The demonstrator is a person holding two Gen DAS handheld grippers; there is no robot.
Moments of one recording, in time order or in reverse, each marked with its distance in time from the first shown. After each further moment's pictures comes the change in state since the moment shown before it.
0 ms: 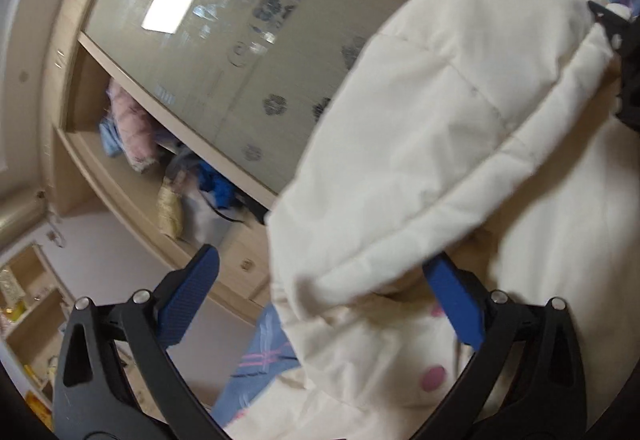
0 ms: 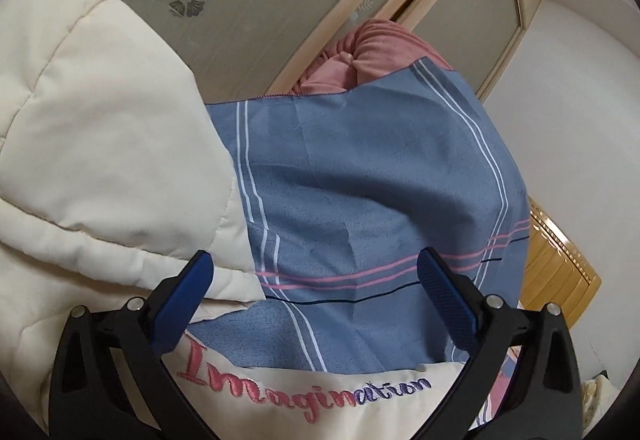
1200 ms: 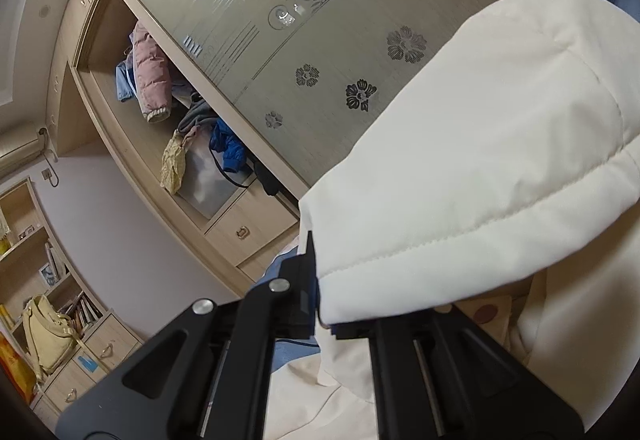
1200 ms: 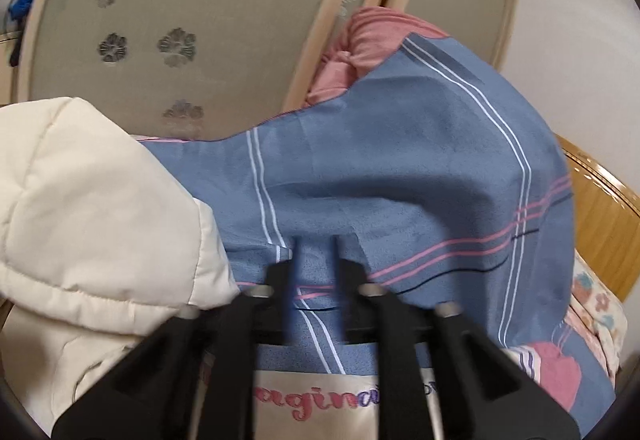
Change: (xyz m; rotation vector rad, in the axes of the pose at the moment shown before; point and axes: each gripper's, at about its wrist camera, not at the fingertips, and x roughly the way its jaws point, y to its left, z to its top) left arm 0.029 0.045 -0.004 -0.186 0.107 -0.056; right arm -0.007 -0.063 0.004 0.166 -0.016 0.256
